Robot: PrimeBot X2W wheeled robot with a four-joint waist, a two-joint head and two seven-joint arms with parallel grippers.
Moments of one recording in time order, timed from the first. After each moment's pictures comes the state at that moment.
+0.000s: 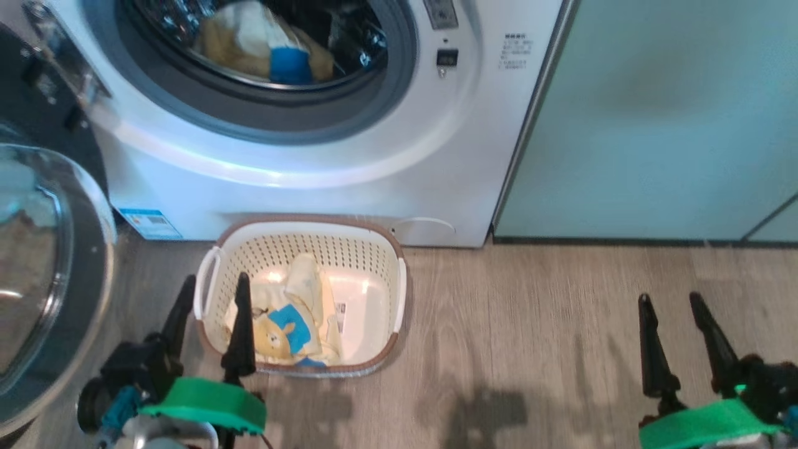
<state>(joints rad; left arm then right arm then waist) 0.07 0.34 -0.25 -0.18 -0.48 0.41 -0.26 0.05 -0.04 0.07 0.07 0.18 0.13 -0.26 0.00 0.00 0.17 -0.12</state>
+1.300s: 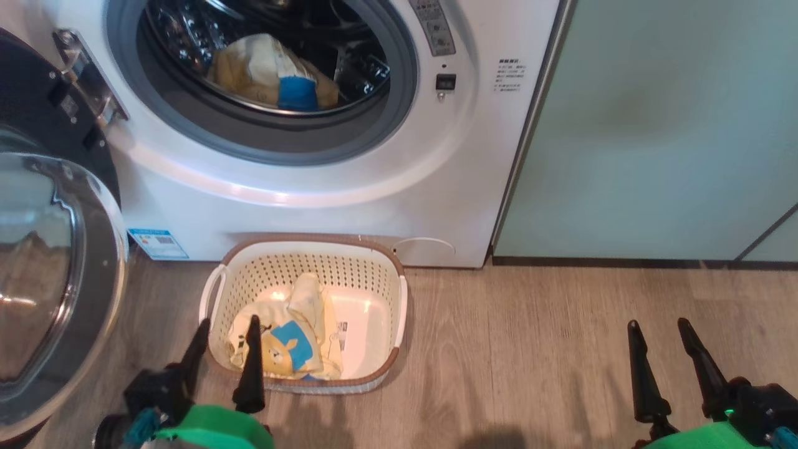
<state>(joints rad) 0.13 0.30 -0.26 -0.10 -0.48 0.34 -0.25 0.12 -0.04 0.09 0.06 0.17 0.13 -0.25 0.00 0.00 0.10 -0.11</state>
